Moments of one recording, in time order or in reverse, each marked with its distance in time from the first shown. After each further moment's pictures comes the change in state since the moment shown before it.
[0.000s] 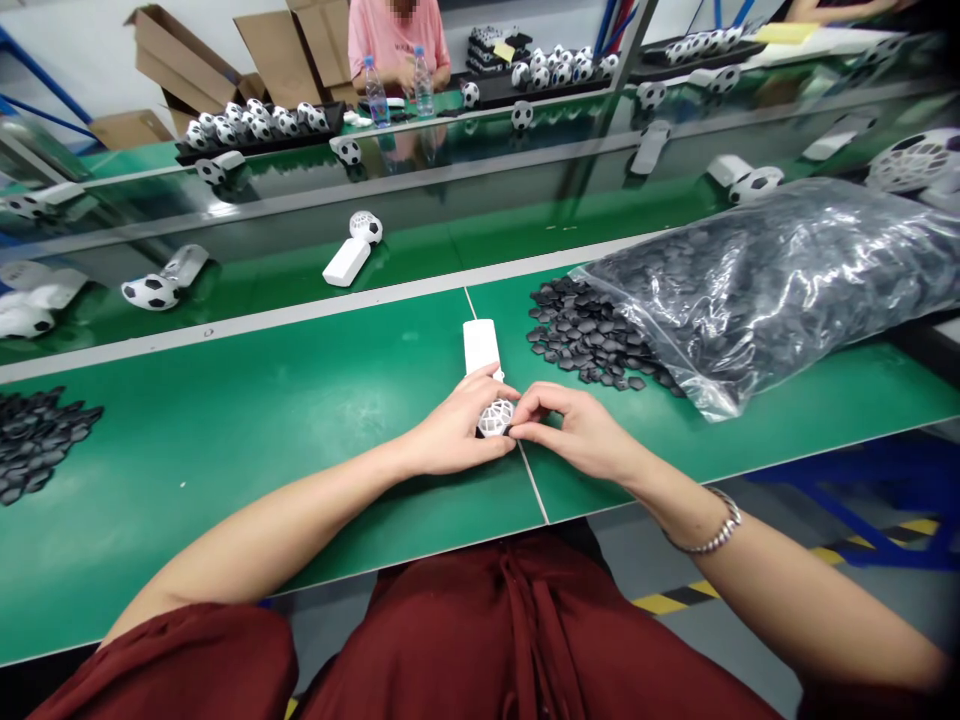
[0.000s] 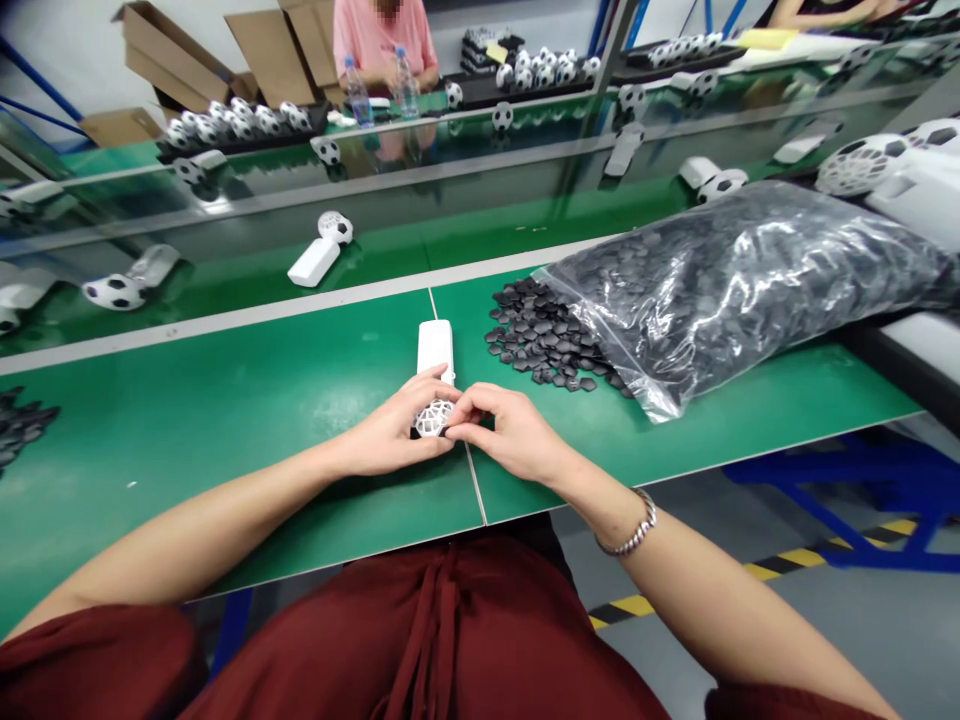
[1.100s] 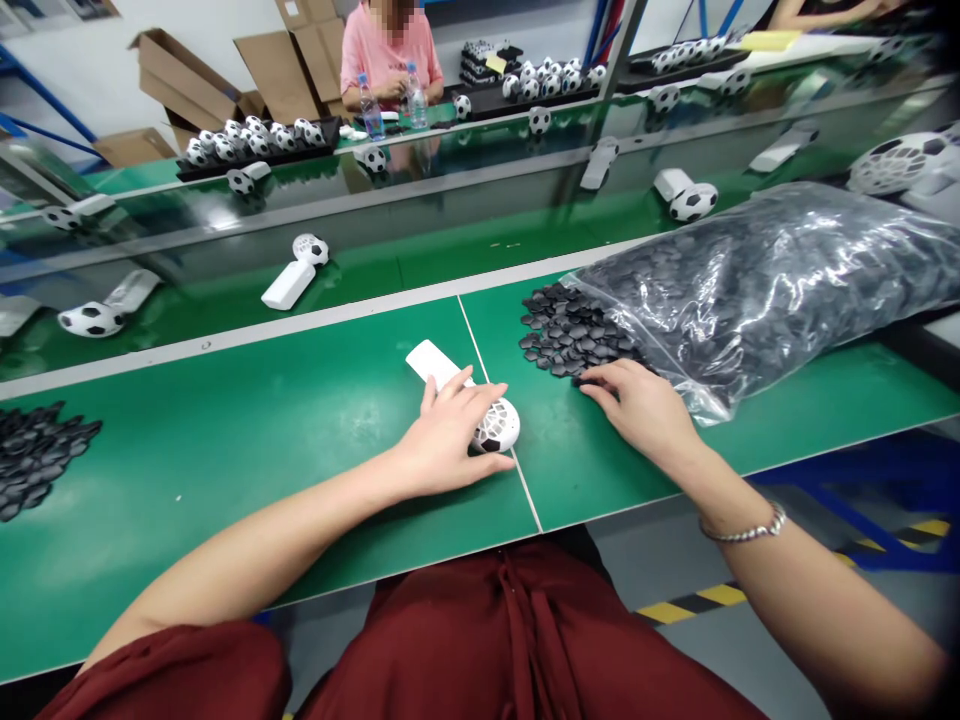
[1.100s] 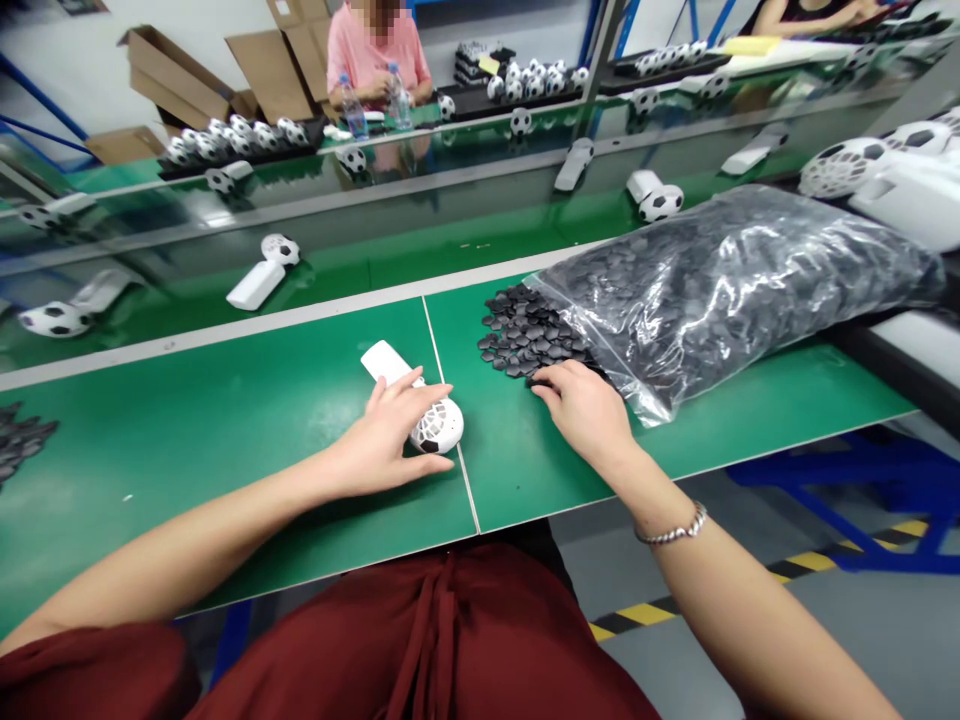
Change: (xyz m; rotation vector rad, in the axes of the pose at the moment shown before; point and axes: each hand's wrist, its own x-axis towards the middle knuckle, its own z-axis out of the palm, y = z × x) left_hand -0.005 0.010 -0.005 0.358 -0.032 -0.158; right_hand -0.020 0.056 -0.062 -0.900 0.363 0.089
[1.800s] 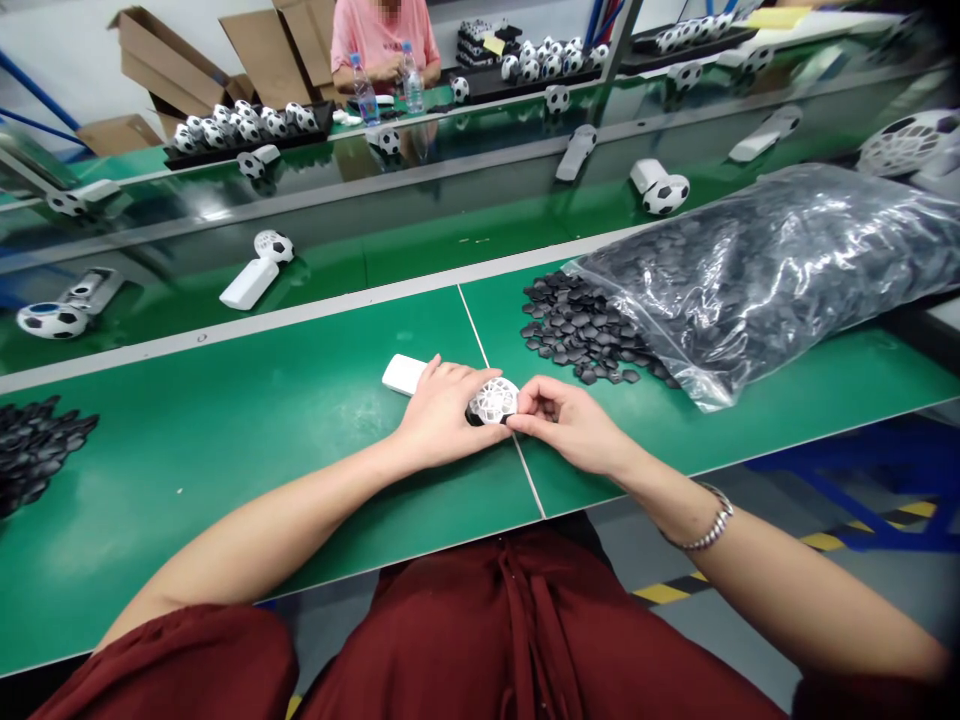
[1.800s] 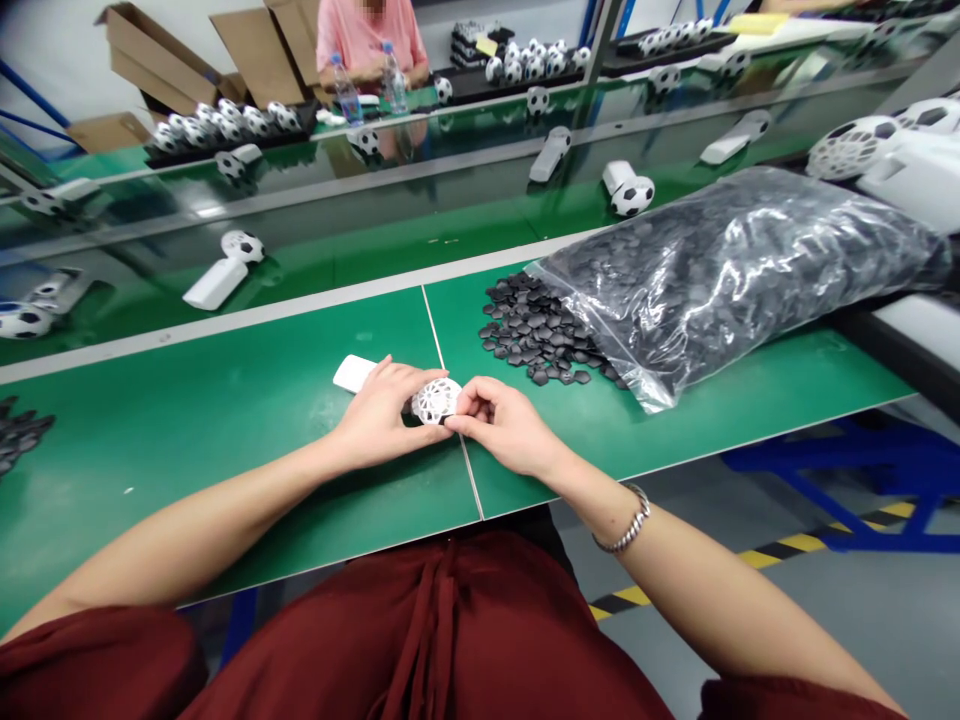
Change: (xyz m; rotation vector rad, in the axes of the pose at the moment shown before) left_hand 0.009 -0.005 0.005 0.107 0.157 -0.020; right_hand -0.005 -0.084 0.010 1.052 -0.355 0.127
